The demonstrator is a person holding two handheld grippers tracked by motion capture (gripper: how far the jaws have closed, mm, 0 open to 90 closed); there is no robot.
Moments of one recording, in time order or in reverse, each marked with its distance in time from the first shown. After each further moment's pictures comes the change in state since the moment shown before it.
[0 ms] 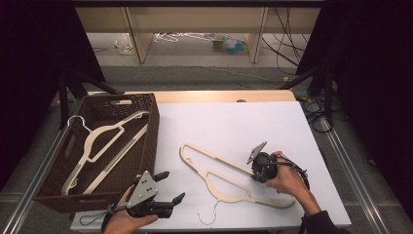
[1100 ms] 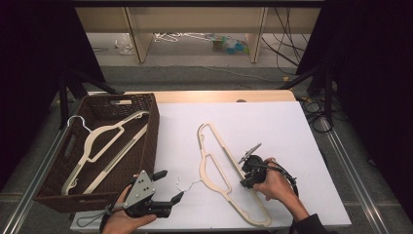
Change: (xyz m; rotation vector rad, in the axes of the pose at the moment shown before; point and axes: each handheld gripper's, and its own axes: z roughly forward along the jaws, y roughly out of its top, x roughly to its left) left arm 0.002 0.003 -0.005 -0.025 0.011 -0.012; right arm 0.024 0.016 0.007 -0.026 0.056 0.213
